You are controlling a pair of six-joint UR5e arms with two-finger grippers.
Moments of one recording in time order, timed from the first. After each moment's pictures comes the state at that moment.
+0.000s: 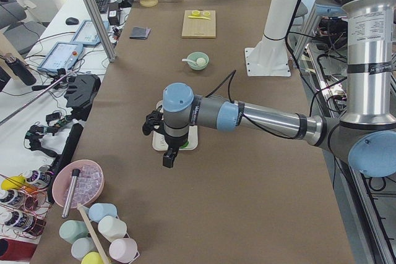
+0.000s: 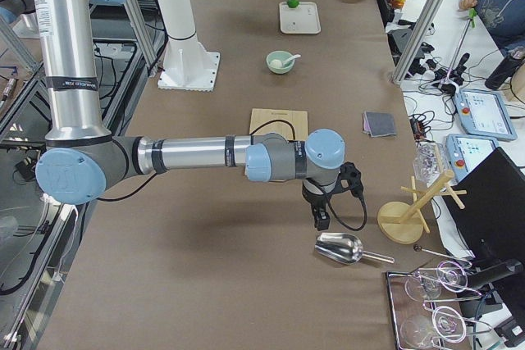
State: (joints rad) left arm -1.55 -1.46 -1.85 -1.58 -2.30 0.17; right arm 1.56 -1.50 1.61 -1.54 2.35 -0.14
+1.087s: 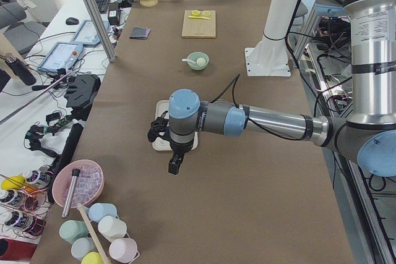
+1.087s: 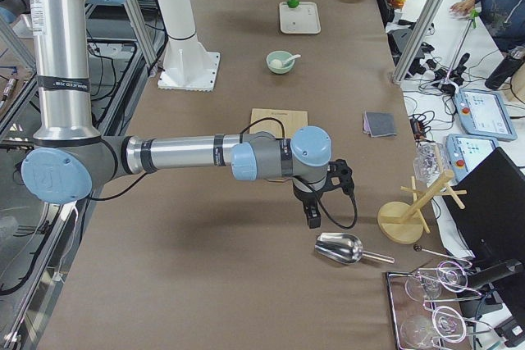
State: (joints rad) left arm -1.57 -1.42 -1.85 -1.58 -2.28 0.17; right arm 1.59 -1.60 1.69 -1.53 2.37 -0.11
